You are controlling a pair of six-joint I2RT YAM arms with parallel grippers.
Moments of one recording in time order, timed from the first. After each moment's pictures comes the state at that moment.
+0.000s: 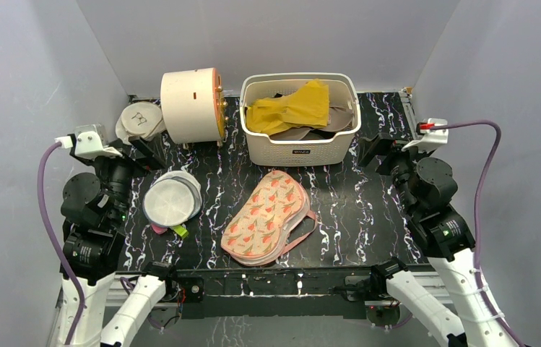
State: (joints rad) left arm -0.21 0.60 1.15 -0.49 -0.24 -0.18; right arm 0.36 0.65 1.00 -0.40 0.31 0.23
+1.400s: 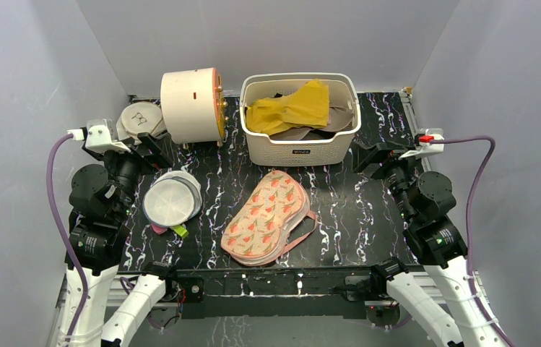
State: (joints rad) left arm -0.21 0.65 1.13 -0.48 -0.17 -0.22; right arm 0.36 0.56 0.85 -0.21 0.18 0.25
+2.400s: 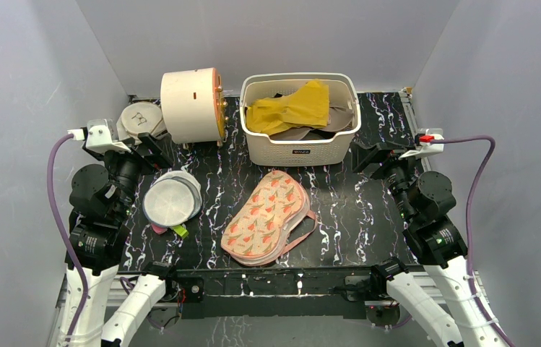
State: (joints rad) left arm -0.21 0.65 1.13 -0.48 -0.16 -0.22; right arm 0.36 0.56 0.85 -0.21 0.18 0.26
